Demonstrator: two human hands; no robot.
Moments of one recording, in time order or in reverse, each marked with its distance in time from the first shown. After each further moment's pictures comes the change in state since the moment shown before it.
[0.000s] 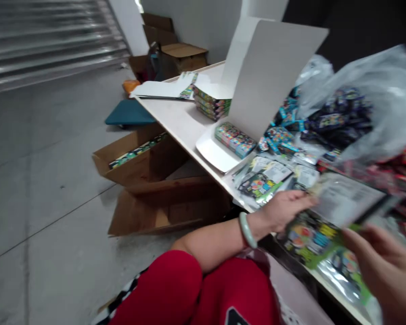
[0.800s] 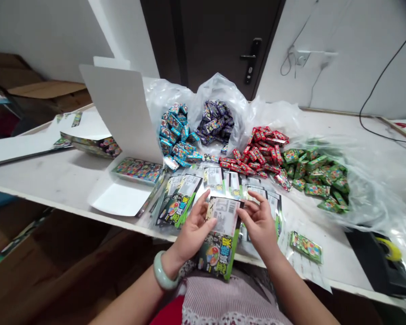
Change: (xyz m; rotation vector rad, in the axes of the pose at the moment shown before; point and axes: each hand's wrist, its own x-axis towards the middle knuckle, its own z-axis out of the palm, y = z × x) left_hand 0.012 -0.001 0.006 0.552 -0.200 0.122; right_hand 0.024 0.025 0.006 0.577 0.243 -0.136
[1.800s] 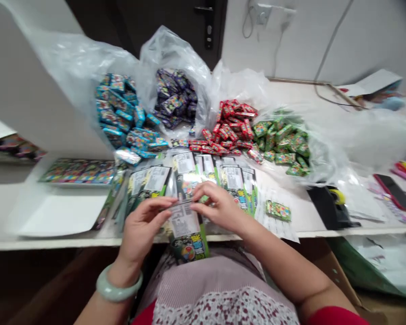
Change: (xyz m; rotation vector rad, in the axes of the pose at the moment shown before) left_hand 0.010 -0.004 -0.038 0.202 0.158 0.039; right_hand 0.024 -0.013 0.006 -0.362 -0.423 -0.166
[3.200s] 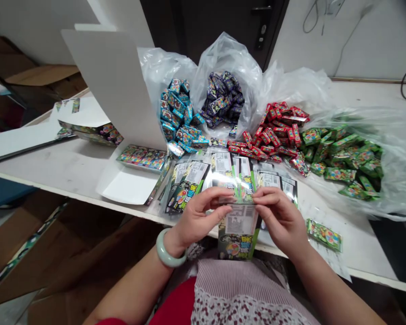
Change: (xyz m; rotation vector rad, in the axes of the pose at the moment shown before) left_hand -0.001 0.035 0.021 -0.088 -0.278 0.209; right_hand -0.032 -0.013 -0.015 -0.028 0.209 -0.144
